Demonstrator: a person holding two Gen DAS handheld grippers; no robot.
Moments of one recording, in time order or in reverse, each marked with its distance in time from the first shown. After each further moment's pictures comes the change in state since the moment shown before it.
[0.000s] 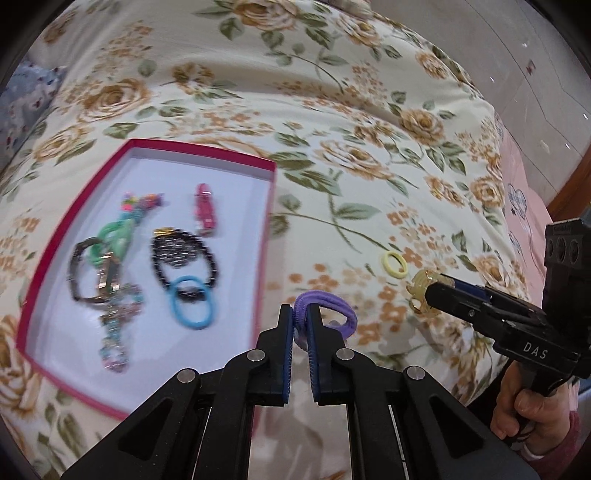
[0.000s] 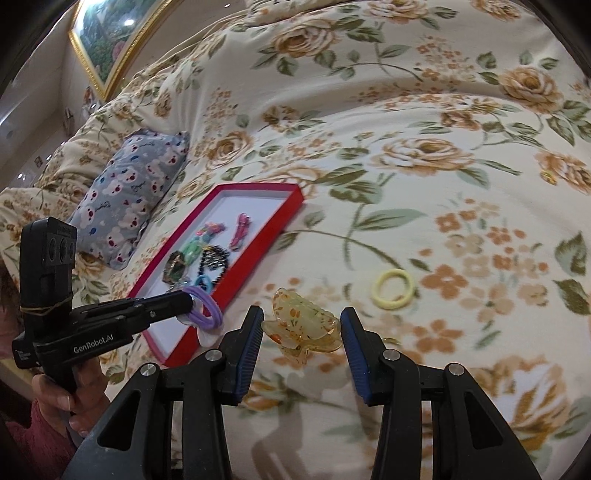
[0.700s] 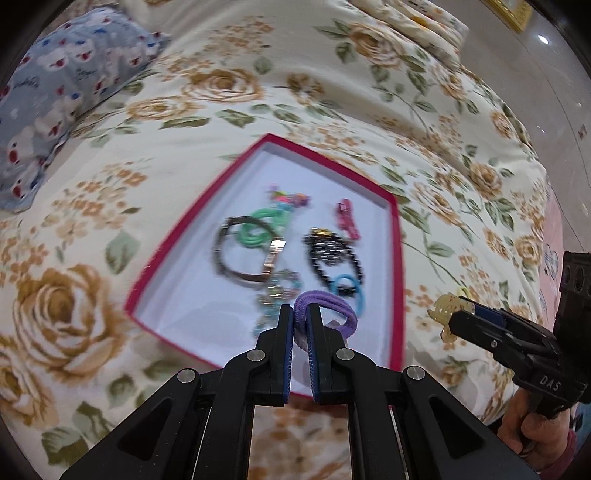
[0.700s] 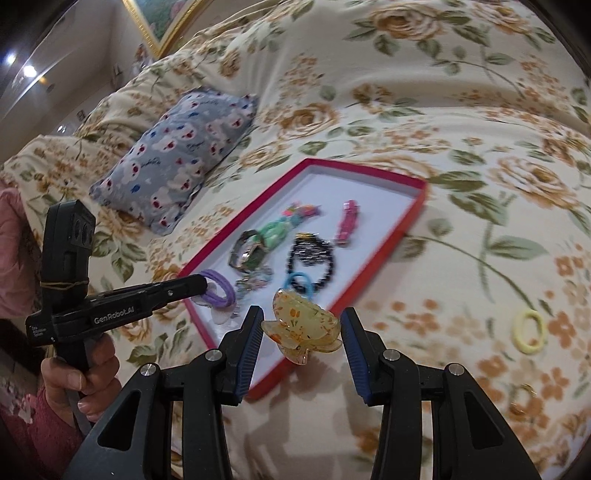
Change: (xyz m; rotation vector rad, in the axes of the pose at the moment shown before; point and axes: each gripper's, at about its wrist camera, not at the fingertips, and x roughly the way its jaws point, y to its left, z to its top) left arm -0.065 0.089 -0.027 -0.212 -0.064 0.126; right arm 0.056 0.096 0.012 -0.168 0.083 0.148
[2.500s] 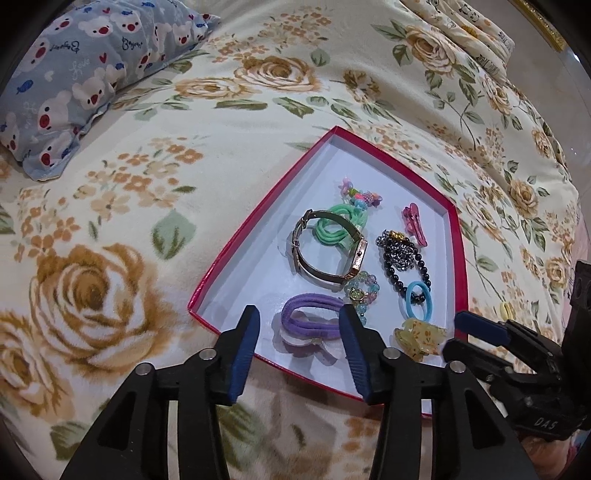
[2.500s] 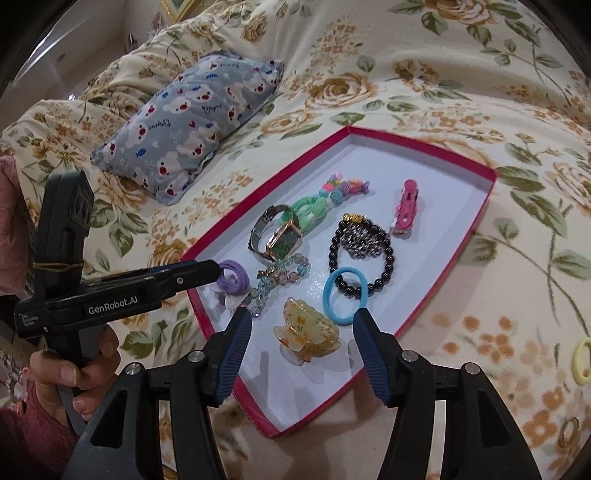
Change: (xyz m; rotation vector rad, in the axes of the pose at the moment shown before) left arm 0.018 0.033 0.004 -0.089 0.007 0.094; right arm 0.052 0.030 0.003 -0.068 0.081 0.017
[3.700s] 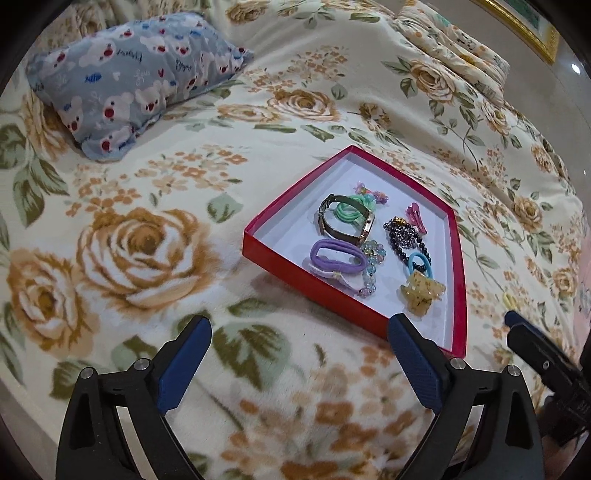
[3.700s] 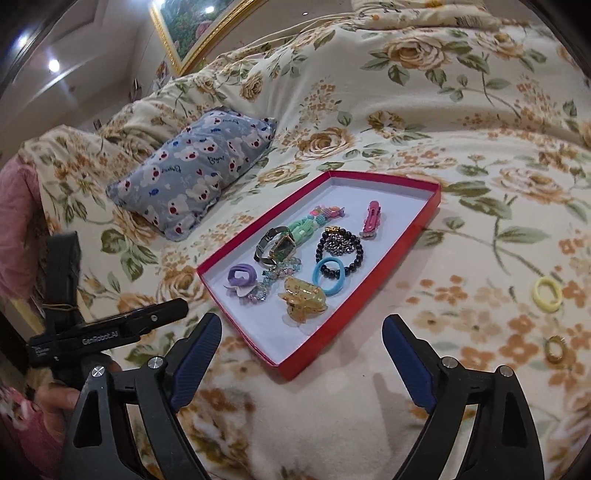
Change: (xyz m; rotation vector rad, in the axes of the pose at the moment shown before) left arm -0.065 0.006 -0.078 0.007 -0.166 0.074; right arm -0.060 0.003 -0.057 0.014 -0.244 -0.042
